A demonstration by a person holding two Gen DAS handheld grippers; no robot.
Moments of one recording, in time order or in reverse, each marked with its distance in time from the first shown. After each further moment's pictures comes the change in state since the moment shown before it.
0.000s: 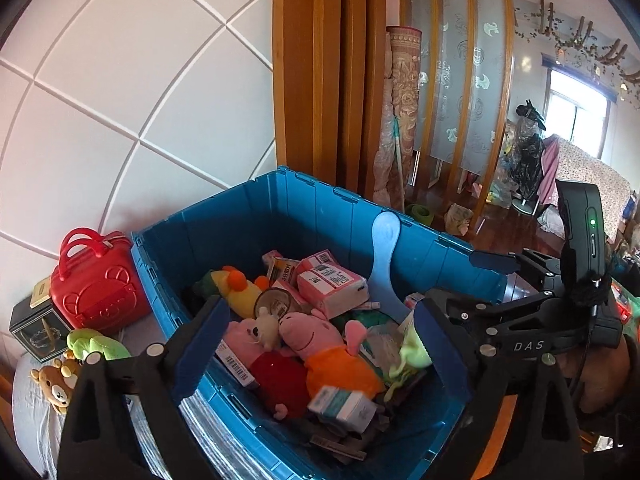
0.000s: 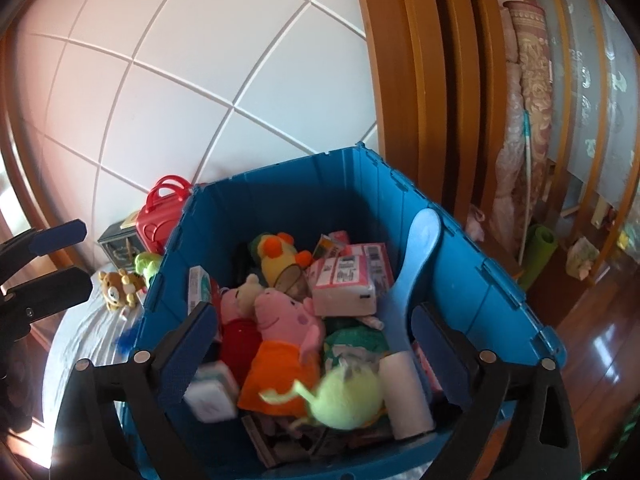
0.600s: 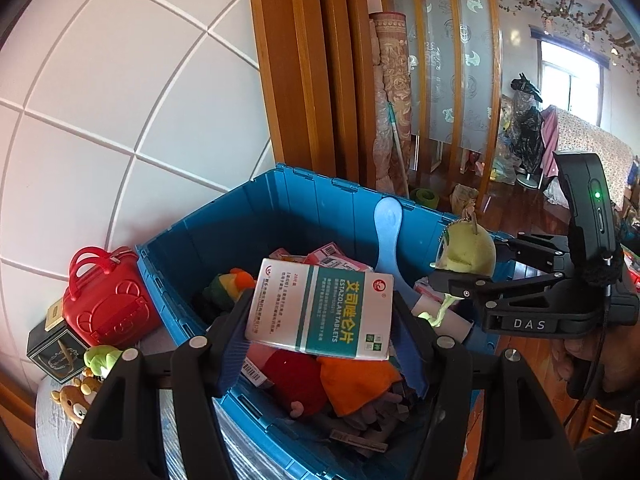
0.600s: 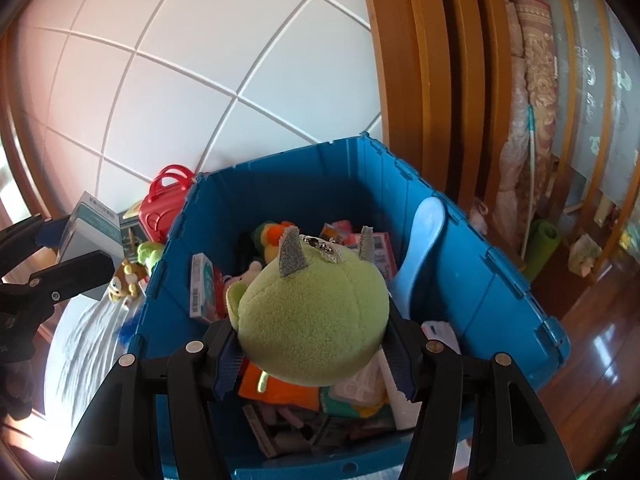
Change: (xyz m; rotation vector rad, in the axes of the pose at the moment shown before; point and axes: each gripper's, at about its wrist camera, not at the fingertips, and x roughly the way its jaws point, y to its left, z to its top) left arm 0.004 -0.019 0.000 0.108 0.018 0.022; right arm -0.001 0.001 -0.005 -0.007 0.029 0.007
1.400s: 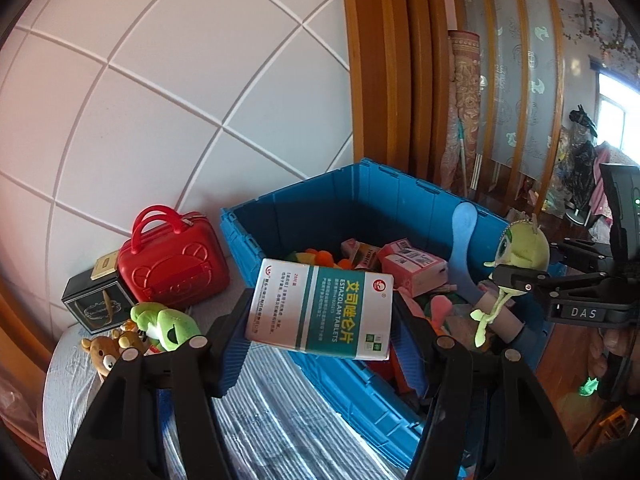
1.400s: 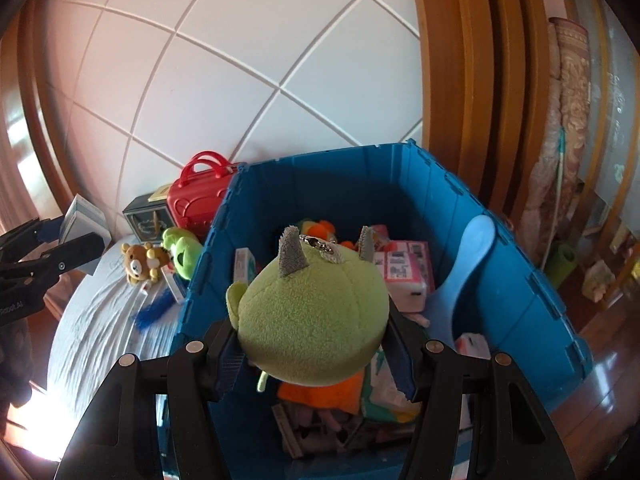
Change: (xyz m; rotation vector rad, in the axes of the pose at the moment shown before) left arm -0.044 0.069 -0.043 -0.137 -0.019 0.160; right arm 0.002 0.052 0.006 -0.087 0.017 0.055
